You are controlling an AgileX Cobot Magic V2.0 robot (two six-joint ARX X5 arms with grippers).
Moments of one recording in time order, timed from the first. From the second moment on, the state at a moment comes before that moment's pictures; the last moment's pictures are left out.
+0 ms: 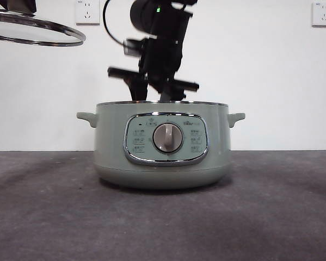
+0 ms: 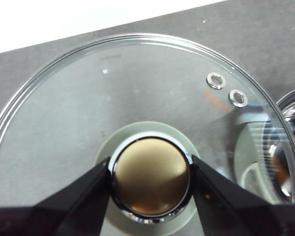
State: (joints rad) left arm -0.01 1.77 2.23 -1.22 0.10 0.16; right arm 0.66 2.26 2.16 -1.00 0.03 0.16
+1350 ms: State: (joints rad) left arm -0.15 1.77 2.23 -1.25 0.23 0.16; right arm 0.75 1.80 2.17 -1.32 0.26 0.19
